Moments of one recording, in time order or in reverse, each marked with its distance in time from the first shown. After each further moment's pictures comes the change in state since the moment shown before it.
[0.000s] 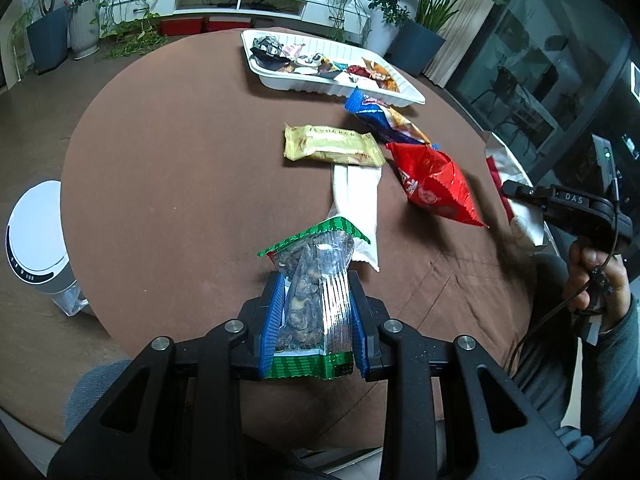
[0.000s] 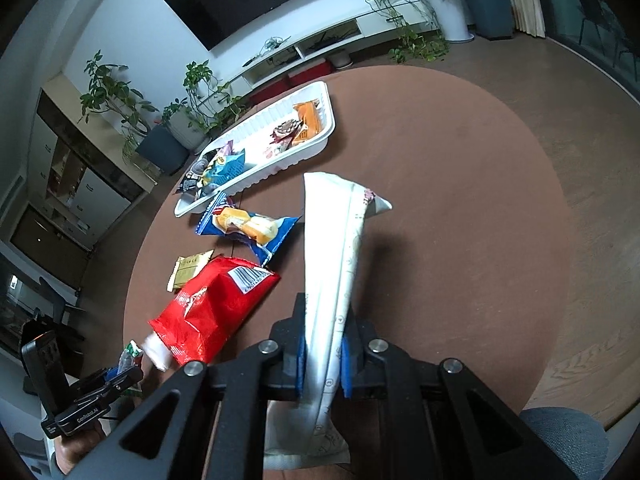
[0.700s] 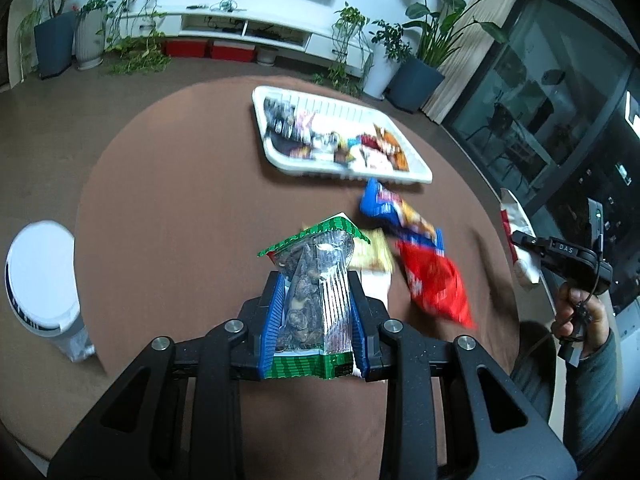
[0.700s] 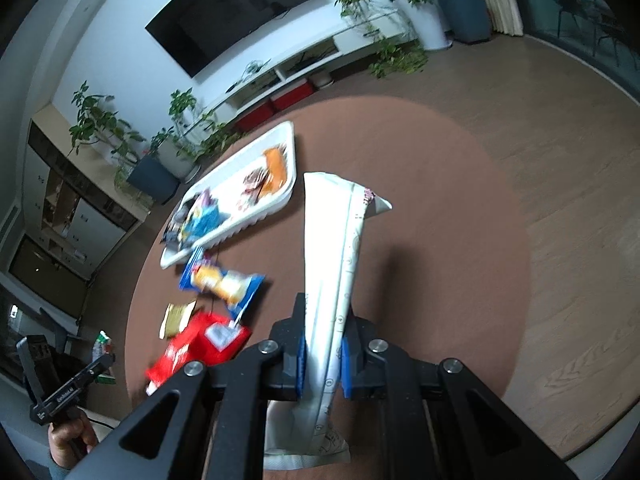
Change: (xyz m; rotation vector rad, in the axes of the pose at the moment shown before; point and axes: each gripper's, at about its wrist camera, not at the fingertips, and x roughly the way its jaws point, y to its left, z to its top) left arm -0.020 0.024 0.085 -0.043 -0.115 -0.036; right arm -0.023 -0.040 0.054 0.057 -0.088 -0.043
